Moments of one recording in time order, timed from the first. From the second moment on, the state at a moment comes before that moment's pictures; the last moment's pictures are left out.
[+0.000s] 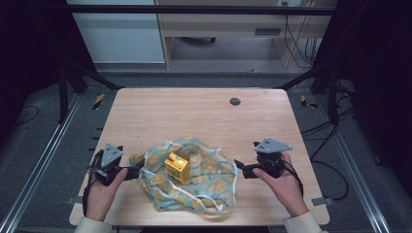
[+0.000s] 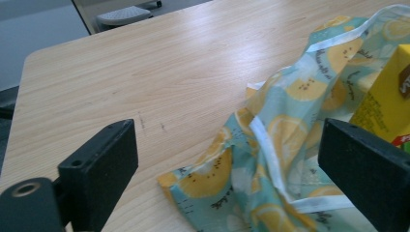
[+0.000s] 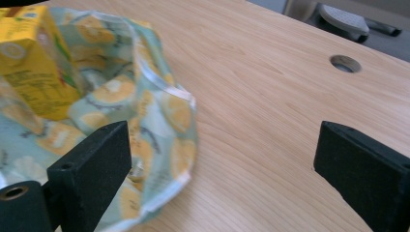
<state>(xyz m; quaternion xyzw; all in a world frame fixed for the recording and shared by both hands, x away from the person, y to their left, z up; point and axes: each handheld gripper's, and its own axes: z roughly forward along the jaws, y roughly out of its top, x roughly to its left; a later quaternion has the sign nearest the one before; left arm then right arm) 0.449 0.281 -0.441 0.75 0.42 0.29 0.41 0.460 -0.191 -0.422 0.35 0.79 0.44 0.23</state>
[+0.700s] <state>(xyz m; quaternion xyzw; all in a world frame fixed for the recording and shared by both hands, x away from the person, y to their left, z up) 0.471 0.308 -0.466 0.75 0.49 0.29 0.34 0.485 -0.270 -0.467 0.48 0.75 0.38 0.25</state>
